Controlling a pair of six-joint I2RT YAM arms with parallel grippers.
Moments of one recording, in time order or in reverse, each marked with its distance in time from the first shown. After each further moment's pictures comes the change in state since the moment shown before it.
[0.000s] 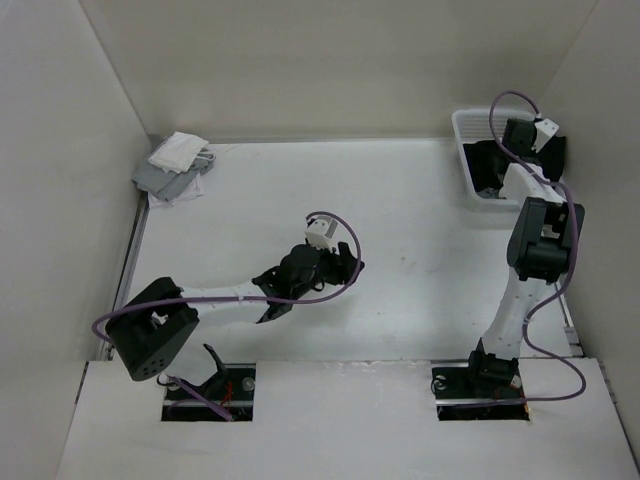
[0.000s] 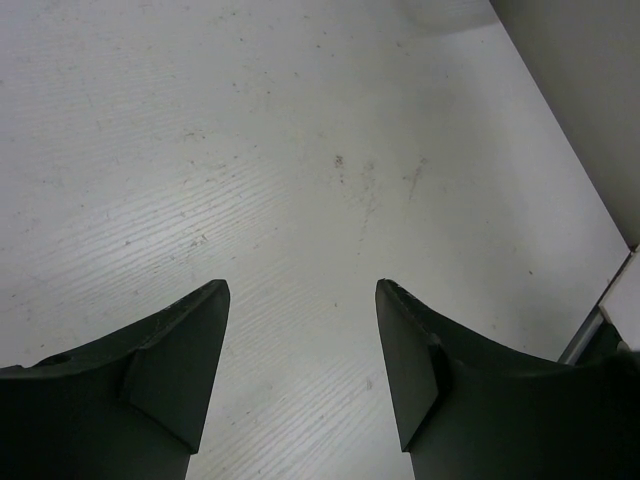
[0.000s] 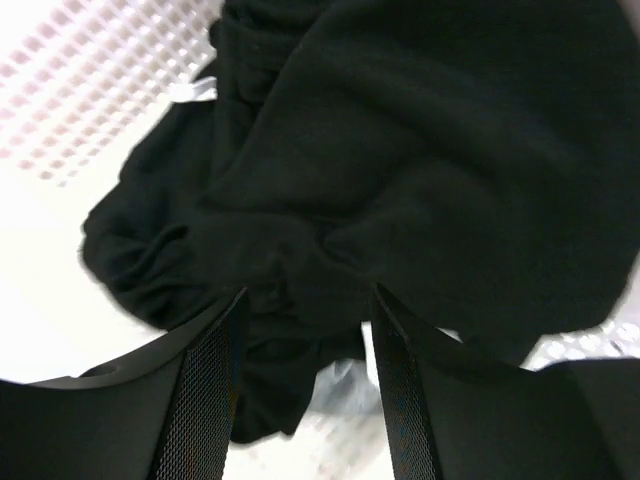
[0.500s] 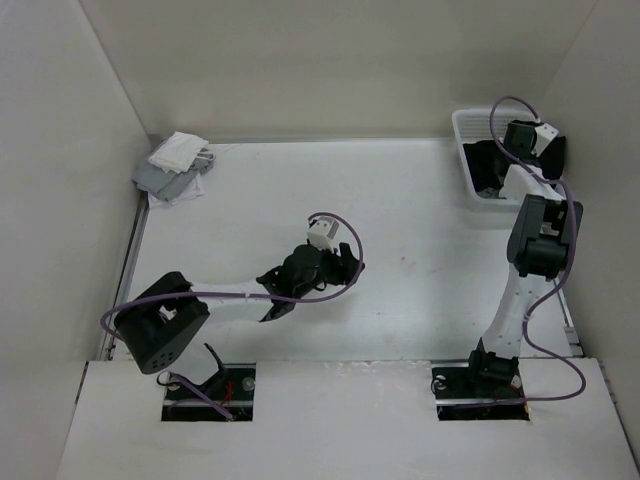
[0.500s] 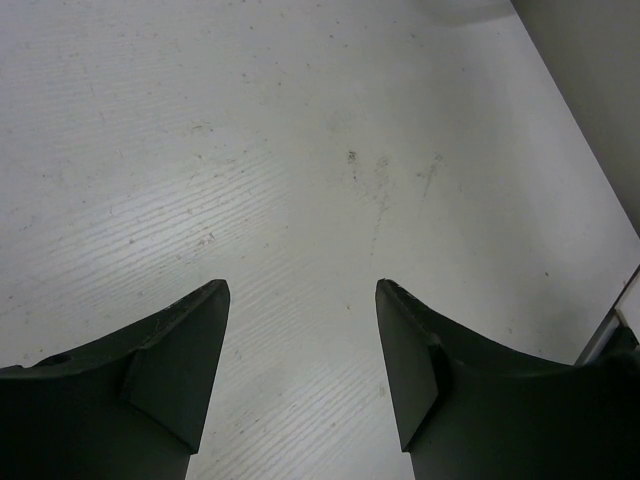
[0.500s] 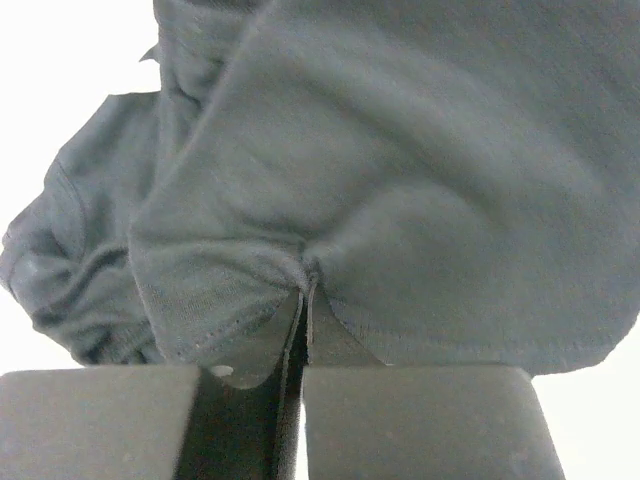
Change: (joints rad) left arm 0.006 0.054 0.000 0.038 0.005 -0.001; right arm -0.022 0.098 0.071 -0.026 0.010 -0.041
